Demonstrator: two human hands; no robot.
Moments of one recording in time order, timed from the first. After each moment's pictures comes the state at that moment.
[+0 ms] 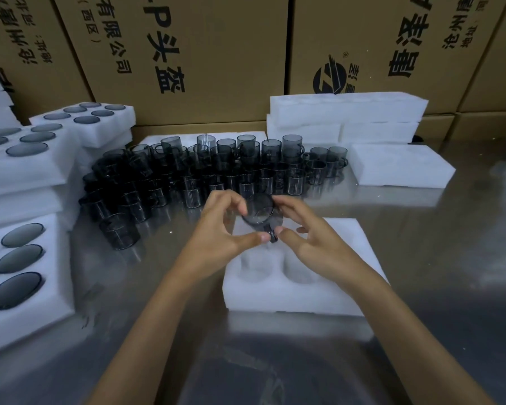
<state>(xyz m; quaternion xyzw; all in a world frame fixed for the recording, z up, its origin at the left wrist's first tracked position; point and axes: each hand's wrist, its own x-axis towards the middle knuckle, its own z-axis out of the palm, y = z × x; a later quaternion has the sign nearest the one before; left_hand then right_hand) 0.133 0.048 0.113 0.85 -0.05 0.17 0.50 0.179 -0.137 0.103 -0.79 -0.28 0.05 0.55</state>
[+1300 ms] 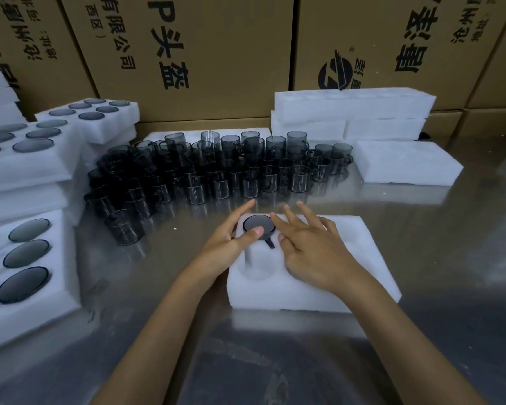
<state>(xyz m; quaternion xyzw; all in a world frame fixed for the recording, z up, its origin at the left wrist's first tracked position) 0.154 0.056 0.068 0.77 0.00 0.05 0.64 0.180 -0.131 0.090 -0.94 -0.29 -0.01 0.17</state>
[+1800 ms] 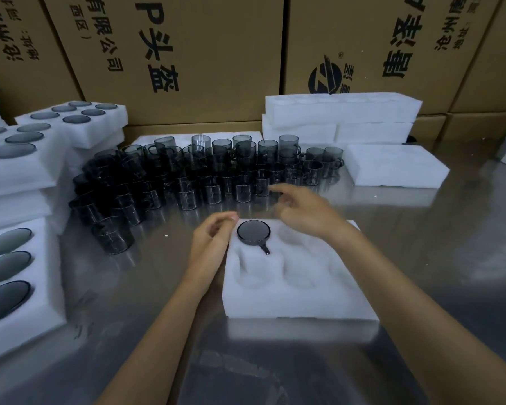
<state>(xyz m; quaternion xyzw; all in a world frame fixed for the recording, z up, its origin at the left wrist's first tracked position) 0.161 0.054 0.064 0.69 0.11 0.18 0.69 0.238 -0.115 0.130 -0.92 -0.21 0.04 0.32</state>
